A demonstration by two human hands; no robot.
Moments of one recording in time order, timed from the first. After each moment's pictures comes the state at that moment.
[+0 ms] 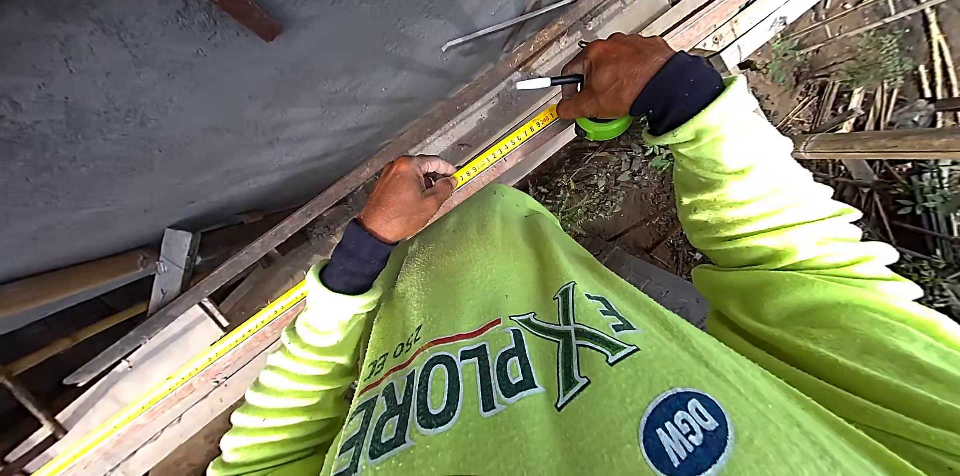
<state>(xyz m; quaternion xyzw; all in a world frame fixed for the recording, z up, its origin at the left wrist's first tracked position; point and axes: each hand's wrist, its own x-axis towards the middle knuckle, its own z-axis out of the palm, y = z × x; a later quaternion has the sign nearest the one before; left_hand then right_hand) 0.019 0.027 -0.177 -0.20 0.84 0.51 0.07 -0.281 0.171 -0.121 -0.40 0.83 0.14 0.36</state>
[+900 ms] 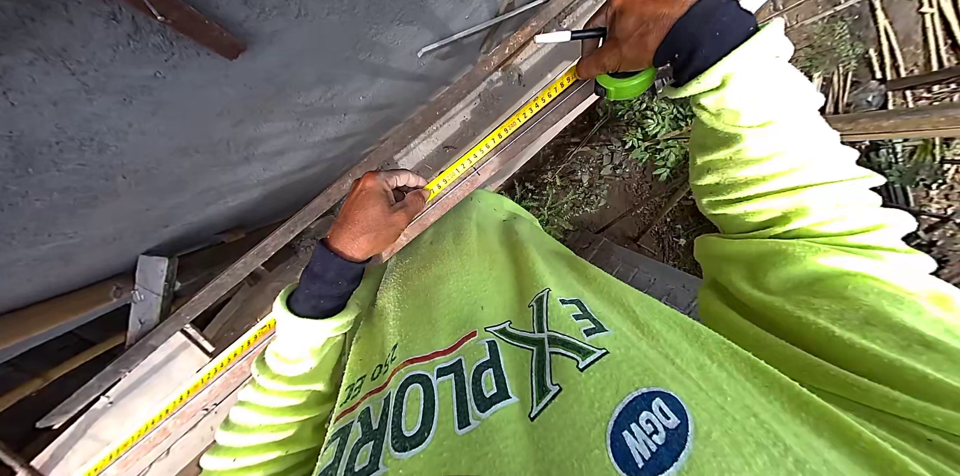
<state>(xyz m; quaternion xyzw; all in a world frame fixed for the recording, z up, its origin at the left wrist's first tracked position) -0.011 0.015 -0.179 -0.24 0.81 0.52 0.14 -0.356 0.188 -0.110 -0.36 0.86 0.15 0.34</state>
